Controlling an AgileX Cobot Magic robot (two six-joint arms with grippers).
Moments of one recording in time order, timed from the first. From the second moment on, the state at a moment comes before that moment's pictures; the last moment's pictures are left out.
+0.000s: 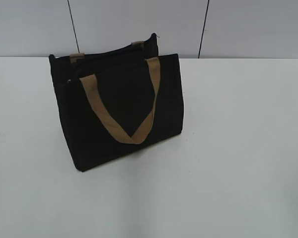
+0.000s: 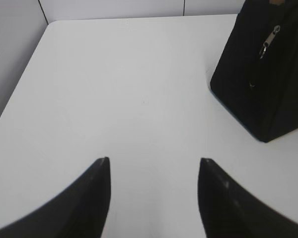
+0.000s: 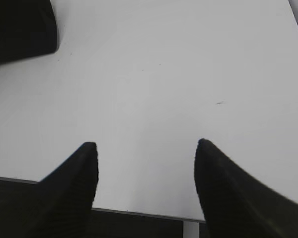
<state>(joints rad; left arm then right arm) 0.02 -0.01 -0.54 -0.06 1.07 0.11 0.01 -0.01 -0.47 0.11 1.09 -0.16</state>
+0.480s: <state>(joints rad) 0.02 -0.01 -0.54 -0.06 1.07 0.11 0.01 -0.01 -0.47 0.11 1.09 -0.16</state>
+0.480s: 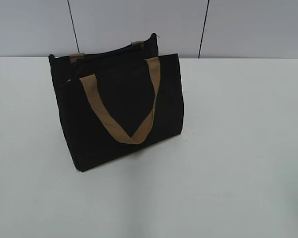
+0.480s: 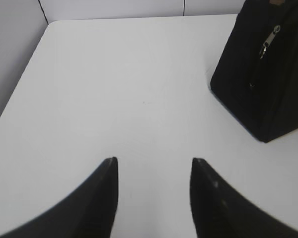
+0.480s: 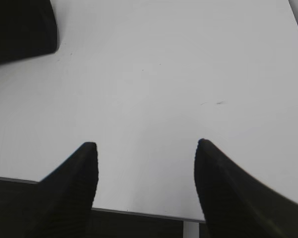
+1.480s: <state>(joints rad) 0.02 0.04 -0.54 -0.06 1.07 0.11 0.01 0.00 -0.47 0.11 1.09 -0.16</state>
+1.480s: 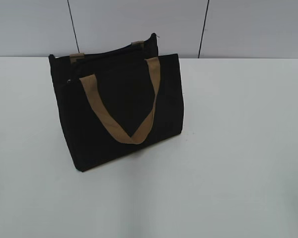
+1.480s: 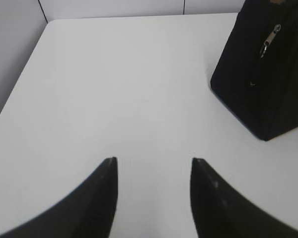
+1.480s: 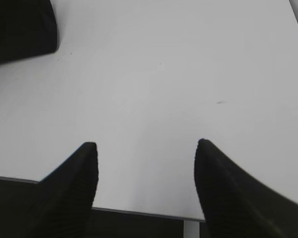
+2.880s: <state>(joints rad) 0.04 1.58 -0.58 -1.72 0.59 2.39 0.11 1.01 -1.11 0.24 1.01 -0.39</state>
